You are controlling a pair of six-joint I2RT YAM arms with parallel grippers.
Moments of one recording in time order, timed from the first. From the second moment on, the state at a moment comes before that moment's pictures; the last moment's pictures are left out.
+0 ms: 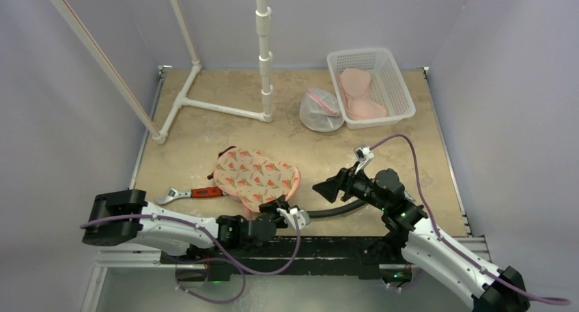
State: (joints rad) left arm -1.53 1.15 0.38 0.36 -0.80 0.30; right arm 0.63 0.59 0.24 0.13 -0.33 0.67
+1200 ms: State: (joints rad) left arm -1.40 1.32 0.50 0.48 -0.63 0.27; right arm 0.63 0.46 0.28 -0.03 -0.09 0.57
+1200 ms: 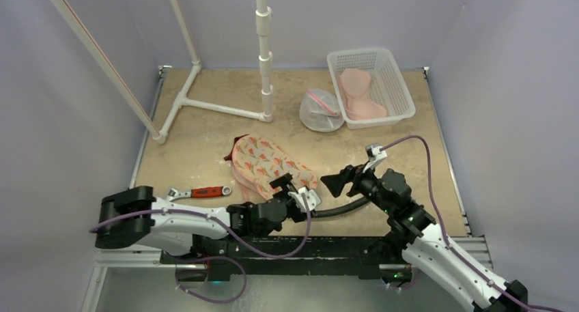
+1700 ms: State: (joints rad) left arm -1.40 0.81 0.65 -0.24 -0.97 -0.59; right arm 1.09 0.98 0.57 0.01 0.11 0.38
